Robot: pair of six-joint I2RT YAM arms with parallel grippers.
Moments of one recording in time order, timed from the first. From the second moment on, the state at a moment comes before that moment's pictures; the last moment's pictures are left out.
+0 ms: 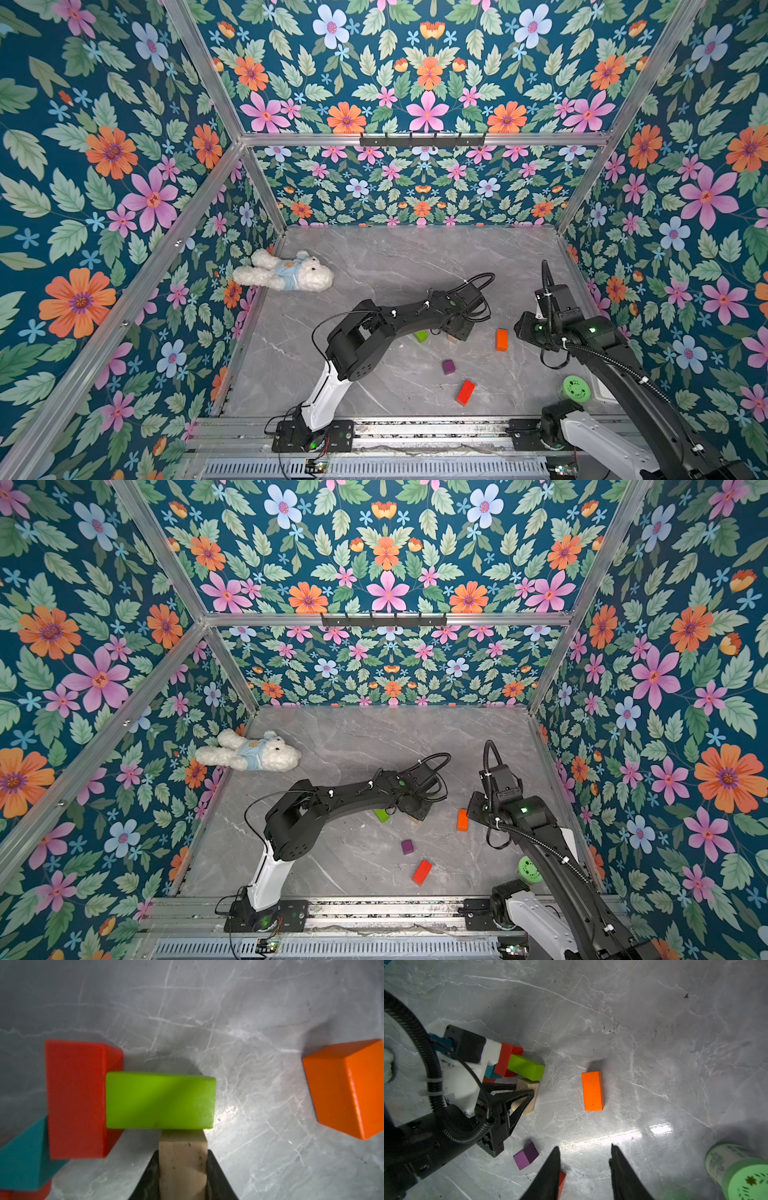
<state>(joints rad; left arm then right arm) -1.04 2.14 1.60 -0.62 -0.04 -0.39 0.29 0.91 0.89 -1.02 0.01 0.65</state>
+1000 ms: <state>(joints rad) -0.97 1.73 1.41 -0.61 -0.11 -0.47 0.29 1.31 0.86 -0.92 -0.02 0.65</state>
